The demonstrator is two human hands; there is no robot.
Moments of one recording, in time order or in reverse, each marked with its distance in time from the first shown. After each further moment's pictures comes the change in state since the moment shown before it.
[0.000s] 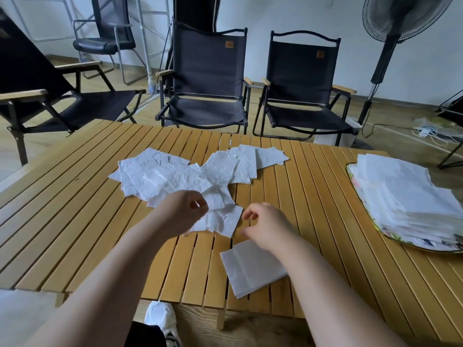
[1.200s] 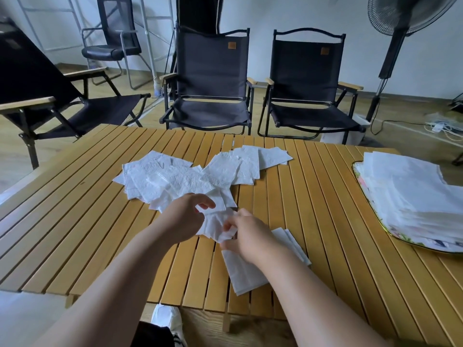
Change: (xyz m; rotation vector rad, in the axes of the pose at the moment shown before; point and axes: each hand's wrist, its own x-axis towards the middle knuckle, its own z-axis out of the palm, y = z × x) left_hand 0.005 -0.002 0.015 -0.104 0.007 -0.041; right_hand 0.012 -0.008 0.038 -0.114 -0.109 -0.151
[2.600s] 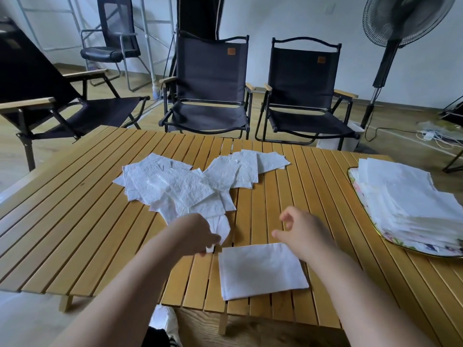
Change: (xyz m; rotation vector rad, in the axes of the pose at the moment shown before) left_hand -0.020 0.033 0.002 0.215 -0.385 -0.267; right_hand -0.052 0.042 -0.066 -0.018 0.203 0.318
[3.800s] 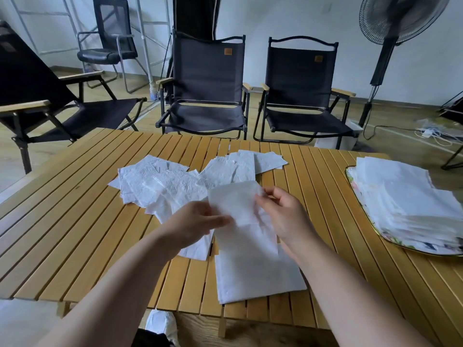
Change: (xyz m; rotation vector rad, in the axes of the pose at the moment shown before) left_hand -0.008 0.002 -0.006 -0.685 0.132 0.354; right_hand 0.014 -0.035 0.009 1.055 0.052 -0.055
